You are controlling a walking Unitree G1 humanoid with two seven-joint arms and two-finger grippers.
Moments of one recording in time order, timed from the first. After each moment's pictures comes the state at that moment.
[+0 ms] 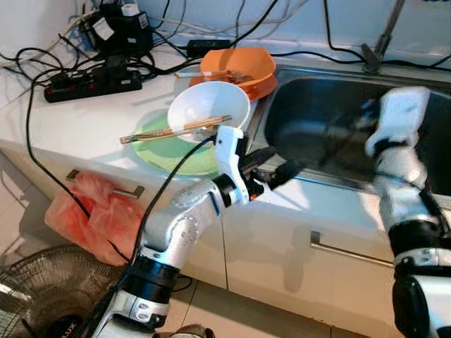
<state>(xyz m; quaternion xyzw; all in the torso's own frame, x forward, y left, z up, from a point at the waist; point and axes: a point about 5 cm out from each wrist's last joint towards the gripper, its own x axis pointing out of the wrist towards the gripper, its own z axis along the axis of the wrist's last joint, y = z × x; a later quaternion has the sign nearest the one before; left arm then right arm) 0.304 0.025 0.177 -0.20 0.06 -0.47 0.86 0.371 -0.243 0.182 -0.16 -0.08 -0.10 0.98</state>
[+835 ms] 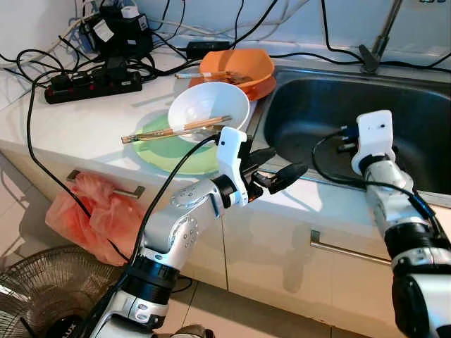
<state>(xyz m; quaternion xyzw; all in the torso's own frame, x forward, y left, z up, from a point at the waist) 0.304 0.026 0.175 -0.16 0.05 -0.47 0.86 0.375 -0.239 0.159 -0.16 0.01 -0.03 0.99</state>
